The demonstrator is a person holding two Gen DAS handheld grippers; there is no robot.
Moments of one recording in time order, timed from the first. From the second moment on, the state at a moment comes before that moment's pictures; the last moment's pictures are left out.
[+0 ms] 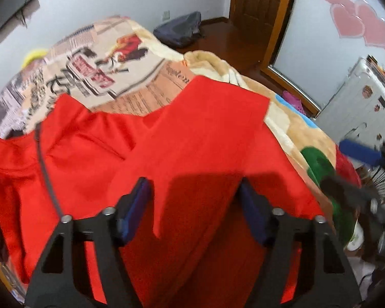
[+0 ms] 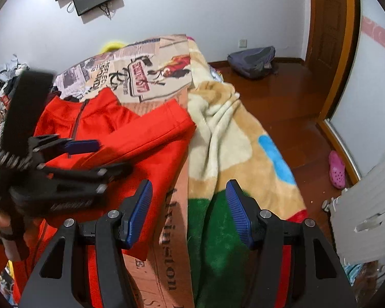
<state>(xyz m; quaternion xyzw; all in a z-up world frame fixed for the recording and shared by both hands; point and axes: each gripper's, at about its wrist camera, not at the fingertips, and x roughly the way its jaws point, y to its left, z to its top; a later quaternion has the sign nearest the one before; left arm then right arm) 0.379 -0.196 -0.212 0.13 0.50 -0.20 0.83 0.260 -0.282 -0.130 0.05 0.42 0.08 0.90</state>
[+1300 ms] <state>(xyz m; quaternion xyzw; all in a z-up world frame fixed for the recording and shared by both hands) 0.282 0.152 -0.253 -0.06 0.50 0.08 0.86 0.274 -0.183 -0.156 -0.02 0.45 0.14 0.88</state>
